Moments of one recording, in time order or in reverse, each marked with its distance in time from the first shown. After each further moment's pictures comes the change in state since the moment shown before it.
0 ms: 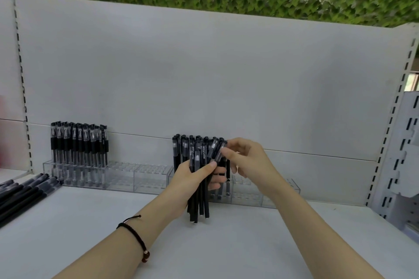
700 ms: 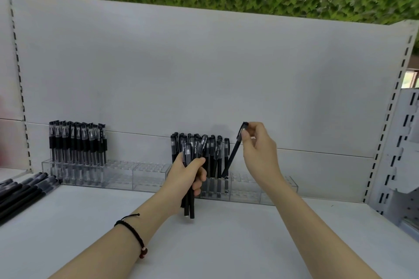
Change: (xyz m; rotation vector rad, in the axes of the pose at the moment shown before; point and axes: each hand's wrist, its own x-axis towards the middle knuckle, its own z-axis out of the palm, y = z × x) left_hand 0.007 -0.001 -0.005 0.102 0.150 -0.048; right_hand 0.008 0.006 -0.005 -0.237 0.383 -0.187
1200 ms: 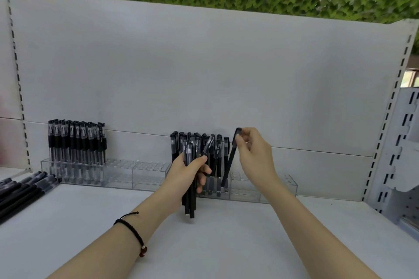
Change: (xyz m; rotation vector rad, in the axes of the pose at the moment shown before) left_hand -0.001 0.001 0.000 0.006 -0.027 0.040; right_hand -0.007 0.005 0.005 -0.074 -0.048 0.006
